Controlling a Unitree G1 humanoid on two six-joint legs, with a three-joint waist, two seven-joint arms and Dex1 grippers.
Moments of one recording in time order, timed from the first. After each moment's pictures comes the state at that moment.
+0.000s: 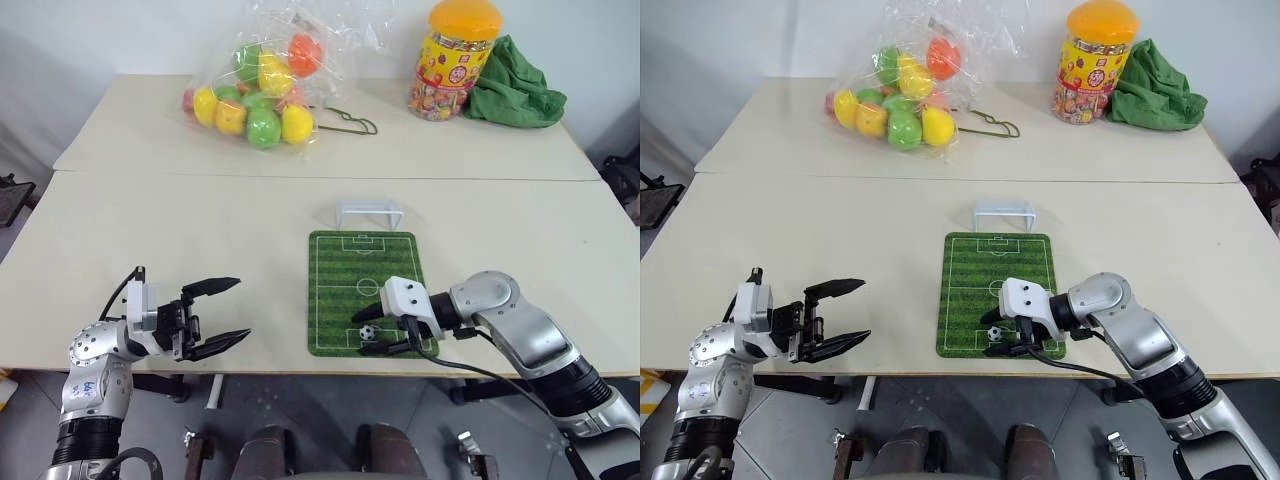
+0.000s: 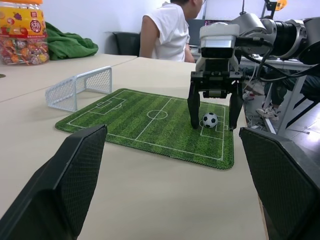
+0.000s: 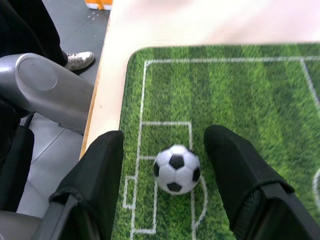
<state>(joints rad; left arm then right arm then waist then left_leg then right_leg) -0.14 0.53 0.23 0.15 -0.62 -0.10 -1.39 -0.47 -0.70 0.34 -0.20 0.23 0.40 1.27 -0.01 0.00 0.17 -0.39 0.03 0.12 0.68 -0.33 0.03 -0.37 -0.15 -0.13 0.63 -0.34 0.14</state>
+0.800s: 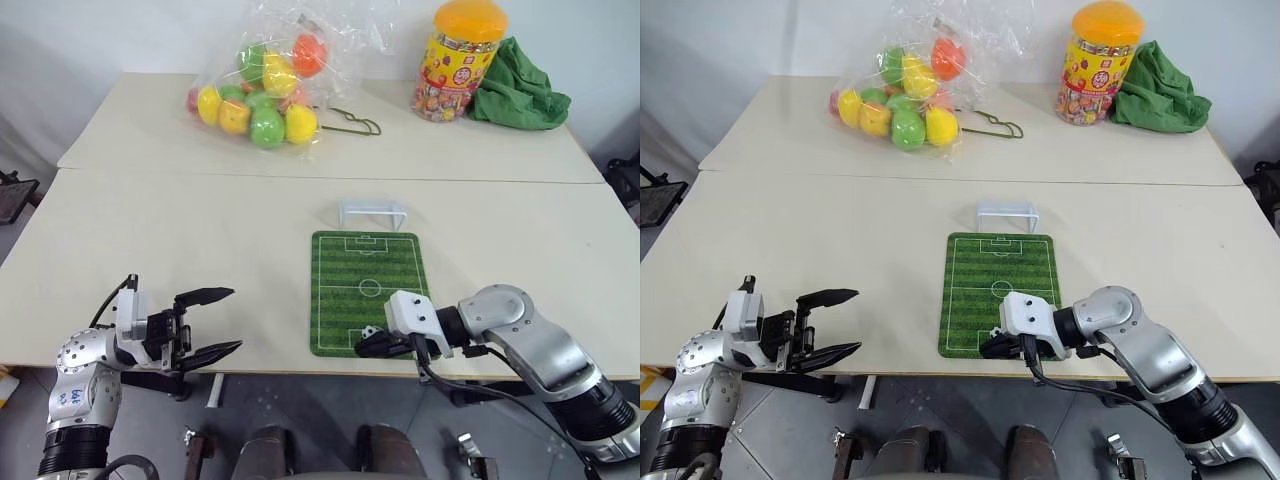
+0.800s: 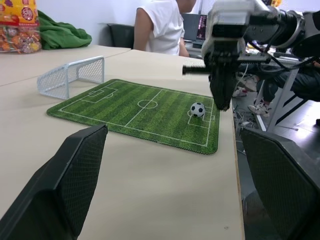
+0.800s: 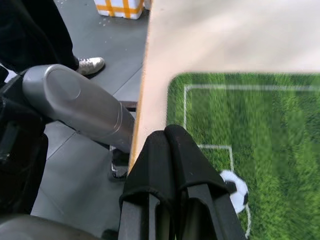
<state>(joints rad) -0.08 0.56 0.26 0.13 -0.63 -0.07 -1.43 -0.36 -0.75 0.33 -0.31 0.26 0.43 1.23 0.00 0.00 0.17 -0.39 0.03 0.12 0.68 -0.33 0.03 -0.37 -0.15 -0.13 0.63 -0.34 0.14</state>
